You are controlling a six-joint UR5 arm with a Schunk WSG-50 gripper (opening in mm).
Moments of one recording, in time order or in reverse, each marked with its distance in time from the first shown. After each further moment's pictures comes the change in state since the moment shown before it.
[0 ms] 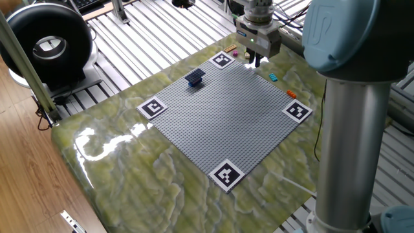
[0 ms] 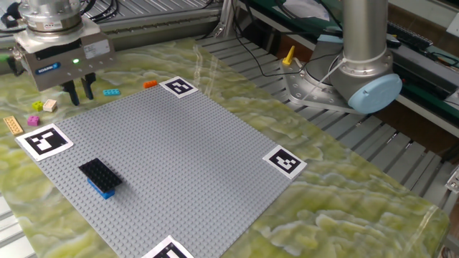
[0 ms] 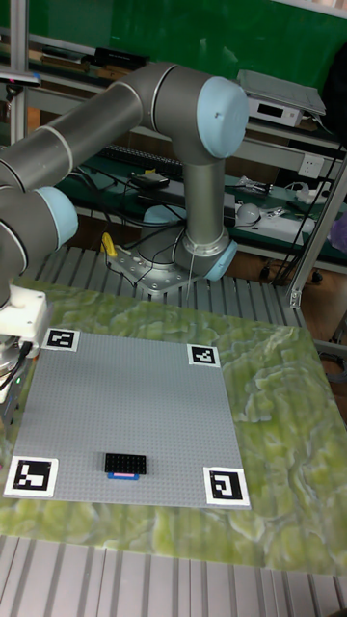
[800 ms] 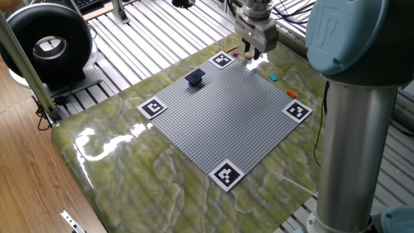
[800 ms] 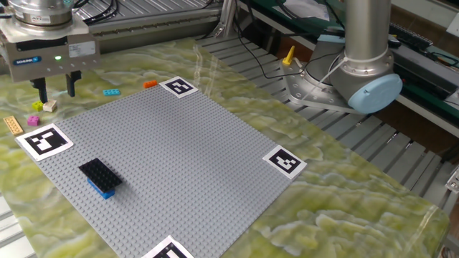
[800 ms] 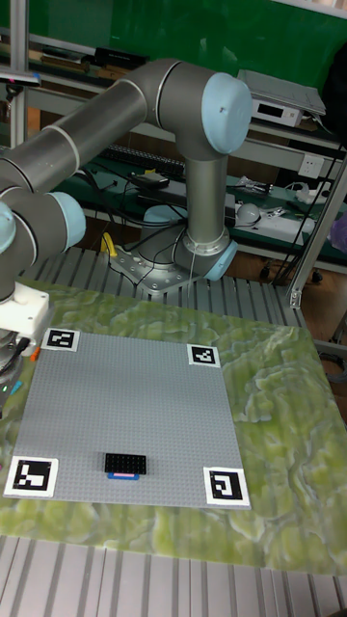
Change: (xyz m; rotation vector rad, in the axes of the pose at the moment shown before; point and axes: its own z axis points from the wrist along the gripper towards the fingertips) arm 0.017 -0.037 -0.012 0.145 0.061 0.062
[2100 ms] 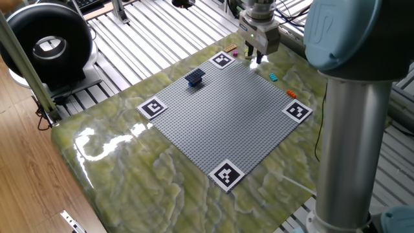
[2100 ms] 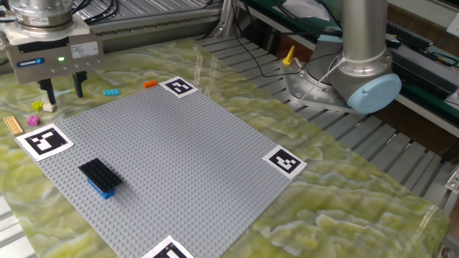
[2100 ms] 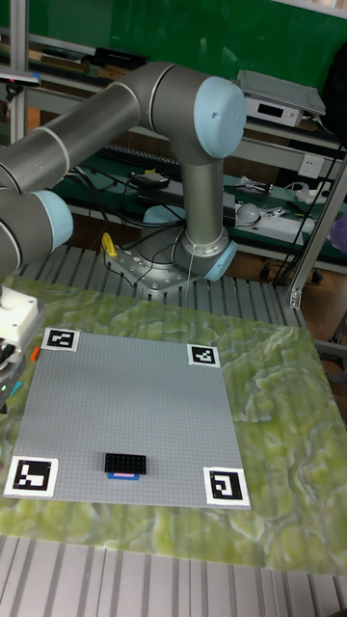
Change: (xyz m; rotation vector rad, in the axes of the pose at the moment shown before) arm -0.001 0.019 0.010 -0.090 -0.046 0.062
